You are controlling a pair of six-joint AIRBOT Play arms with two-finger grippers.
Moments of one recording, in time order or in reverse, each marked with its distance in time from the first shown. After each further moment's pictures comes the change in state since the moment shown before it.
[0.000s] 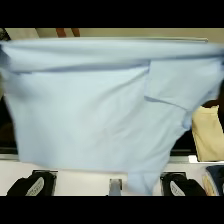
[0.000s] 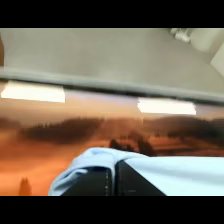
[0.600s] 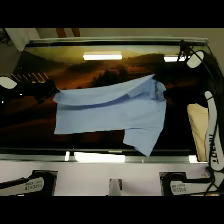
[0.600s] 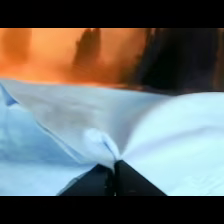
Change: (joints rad) left arm -0.002 -0.529 -0.146 -0.103 -0.016 -0.076; right arm -0.001 -0.582 -0.099 0.447 -0.275 0.113
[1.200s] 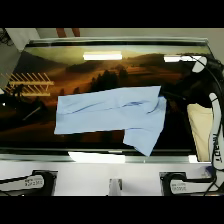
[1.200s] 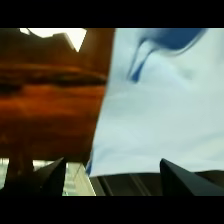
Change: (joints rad) left arm 0.249 -0.048 -0.060 0.220 -0.489 0.030; right arm -0.110 0.016 -0.087 -0.139 0.372 -0.139
